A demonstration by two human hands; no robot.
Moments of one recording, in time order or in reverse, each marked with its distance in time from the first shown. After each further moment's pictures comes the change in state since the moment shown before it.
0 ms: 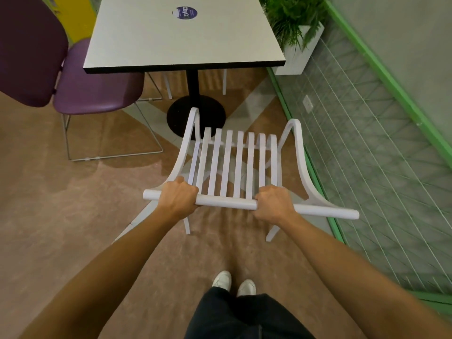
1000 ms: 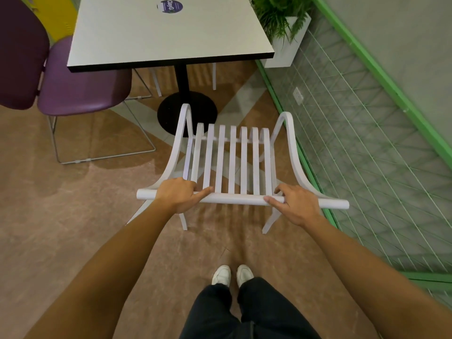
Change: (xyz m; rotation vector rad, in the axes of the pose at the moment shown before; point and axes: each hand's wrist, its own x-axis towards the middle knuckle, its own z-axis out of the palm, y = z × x) left_hand 0.012 0.002 0.012 -0.356 0.012 0.034; right_hand -0.043 0.064 0.023 0.268 0.170 0.167
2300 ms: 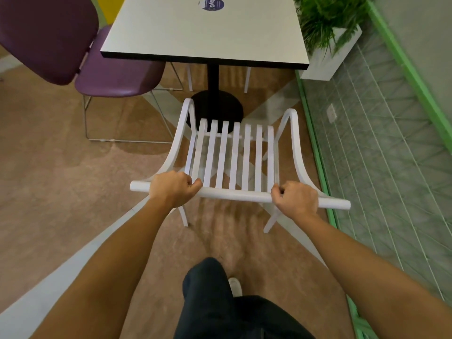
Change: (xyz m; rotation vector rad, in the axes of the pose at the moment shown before) left_hand 0.029 0.014 0.006 0.041 0.165 -0.340; right_hand 0.091 0.012 -0.013 -0.043 0.107 -0.019
